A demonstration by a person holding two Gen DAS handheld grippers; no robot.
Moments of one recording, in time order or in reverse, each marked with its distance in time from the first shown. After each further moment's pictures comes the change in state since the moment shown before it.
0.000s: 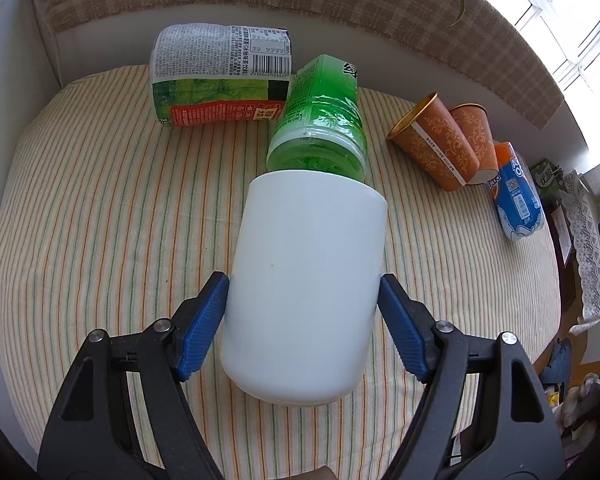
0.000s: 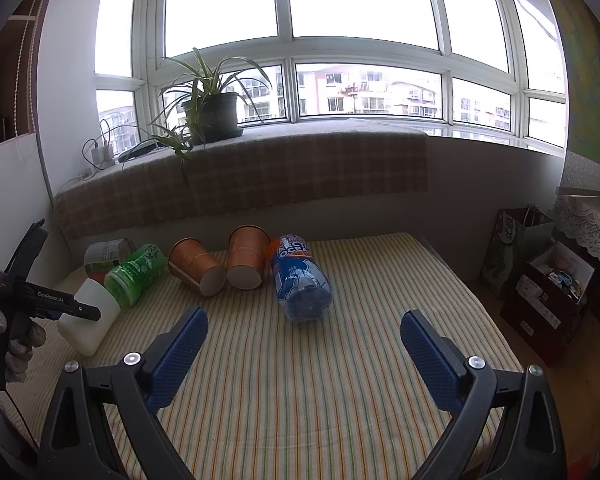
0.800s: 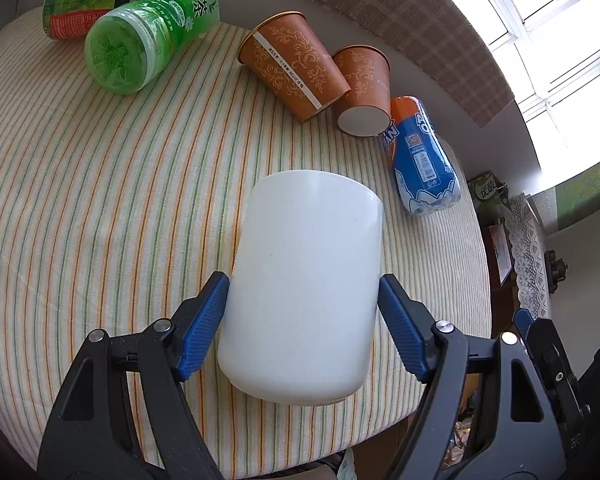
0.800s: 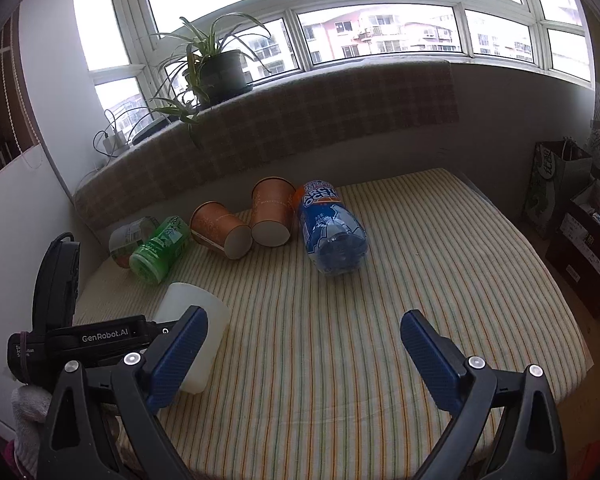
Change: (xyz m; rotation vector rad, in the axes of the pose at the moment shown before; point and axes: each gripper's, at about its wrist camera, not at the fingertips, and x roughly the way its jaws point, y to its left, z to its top) left arm 0.042 -0.119 -0.056 -0.142 -0.010 -0.217; right arm 0.034 -0.009 -0.008 0.127 0.200 0.165
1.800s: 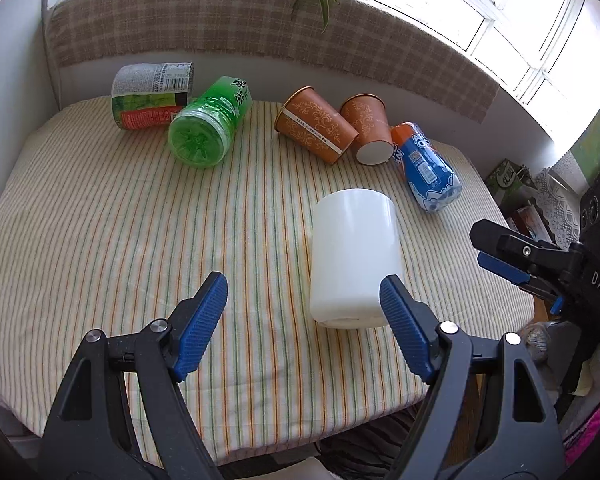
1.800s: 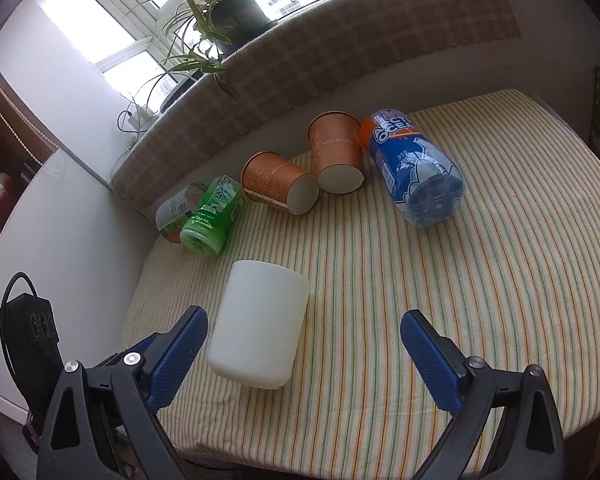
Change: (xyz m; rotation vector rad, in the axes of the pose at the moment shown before) left arm -0.088 0.004 -0.035 0.219 -0.190 0.194; right arm 0.060 0.026 0.018 0.117 0.272 0.253
